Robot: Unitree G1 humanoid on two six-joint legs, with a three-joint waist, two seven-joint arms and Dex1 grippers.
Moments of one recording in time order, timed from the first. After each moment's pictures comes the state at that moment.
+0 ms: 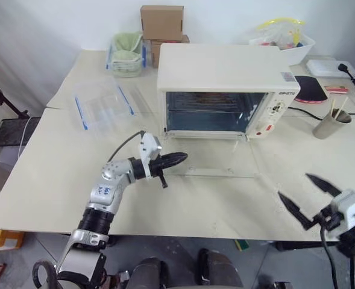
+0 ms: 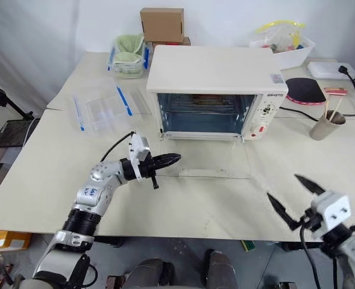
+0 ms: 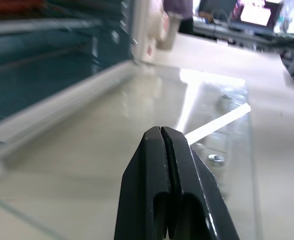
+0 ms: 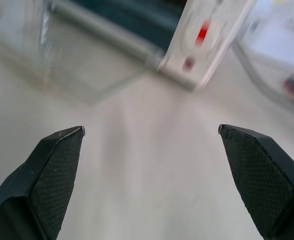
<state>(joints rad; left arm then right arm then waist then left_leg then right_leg) -0.50 0.29 -0.10 0.24 -0.30 0.12 -0.91 0.27 -0.61 -0.46 -0.26 0.42 -0.14 0.76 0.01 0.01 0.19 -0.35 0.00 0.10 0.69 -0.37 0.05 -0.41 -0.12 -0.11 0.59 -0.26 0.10</state>
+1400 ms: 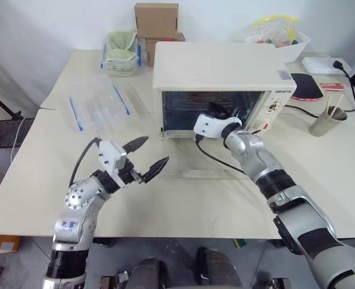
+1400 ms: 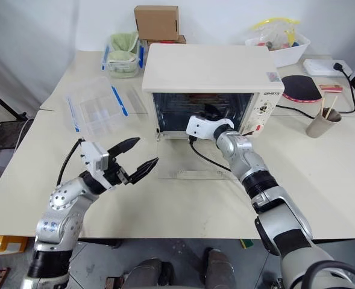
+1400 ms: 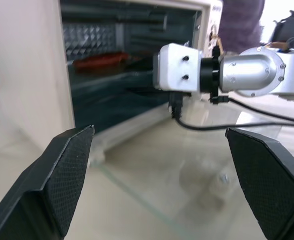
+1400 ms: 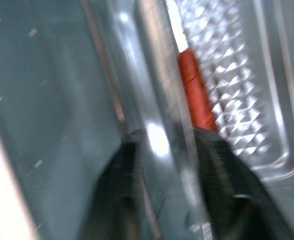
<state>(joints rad) -0.27 0.32 0.05 -0.19 -0.39 0.17 -0.67 -0.93 -0.37 0.39 0.67 -0.64 -0.09 0.03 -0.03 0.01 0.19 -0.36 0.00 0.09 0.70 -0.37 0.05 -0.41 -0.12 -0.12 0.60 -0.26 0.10</state>
